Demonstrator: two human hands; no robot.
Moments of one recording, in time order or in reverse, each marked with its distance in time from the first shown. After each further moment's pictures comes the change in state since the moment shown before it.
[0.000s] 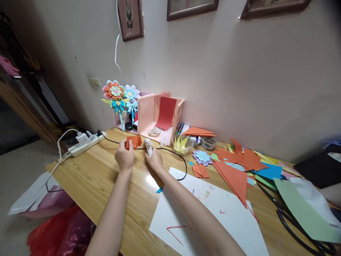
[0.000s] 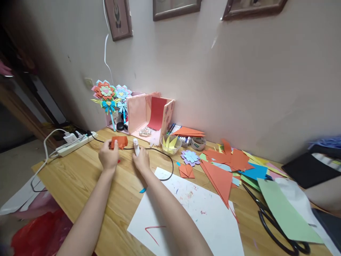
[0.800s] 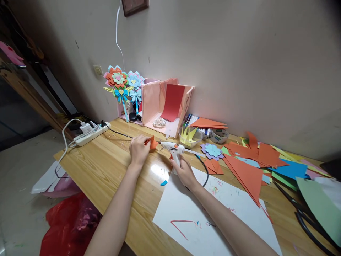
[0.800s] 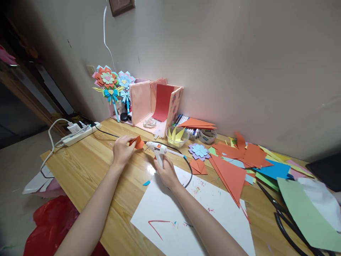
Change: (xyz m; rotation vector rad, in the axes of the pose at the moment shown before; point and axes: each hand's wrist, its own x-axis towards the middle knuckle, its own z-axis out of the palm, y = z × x) left_hand -0.023 0.015 0.008 -0.022 -0.369 0.326; right_hand -0.076 0.032 -0.094 0.255 -0.125 -0.054
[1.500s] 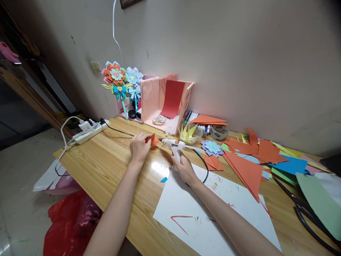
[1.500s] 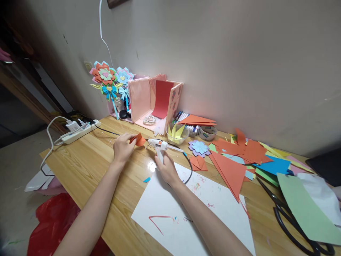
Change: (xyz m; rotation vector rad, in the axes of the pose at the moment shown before) left_hand -0.002 0.005 0.000 -0.035 -0.019 -0.045; right_hand 0.000 0.004 0.001 -0.039 0.034 0.047
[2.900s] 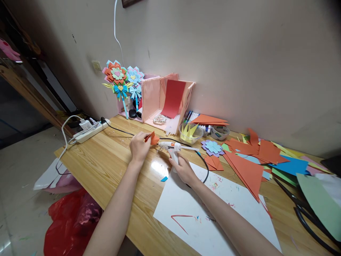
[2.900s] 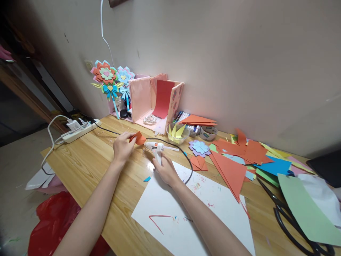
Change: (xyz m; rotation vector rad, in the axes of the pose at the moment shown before) left_hand 0.000 0.001 -0.001 -0.021 0.023 -0.059; right_hand -0.003 -0.004 0.000 0.005 -0.101 -0.012
